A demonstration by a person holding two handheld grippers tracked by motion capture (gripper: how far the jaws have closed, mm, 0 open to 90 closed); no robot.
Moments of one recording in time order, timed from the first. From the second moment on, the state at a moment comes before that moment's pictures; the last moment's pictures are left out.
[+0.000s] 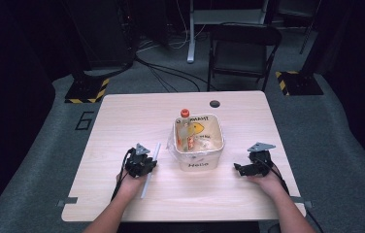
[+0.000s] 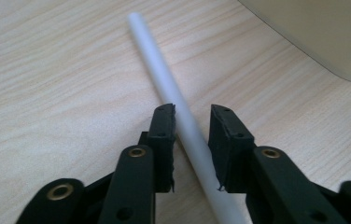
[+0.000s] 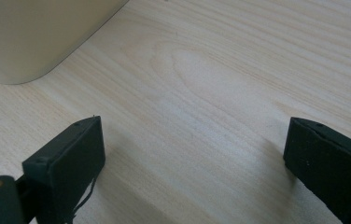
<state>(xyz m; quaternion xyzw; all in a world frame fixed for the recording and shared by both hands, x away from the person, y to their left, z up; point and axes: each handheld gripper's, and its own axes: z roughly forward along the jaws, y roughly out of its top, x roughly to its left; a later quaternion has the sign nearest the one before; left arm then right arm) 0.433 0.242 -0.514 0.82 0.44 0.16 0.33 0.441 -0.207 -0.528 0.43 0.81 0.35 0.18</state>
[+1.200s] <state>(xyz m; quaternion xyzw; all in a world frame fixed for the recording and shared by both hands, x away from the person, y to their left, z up) 0.405 0.267 -0.507 0.84 0.42 0.14 0.32 0.440 -0.207 -0.528 0.43 0.81 0.35 0.18</state>
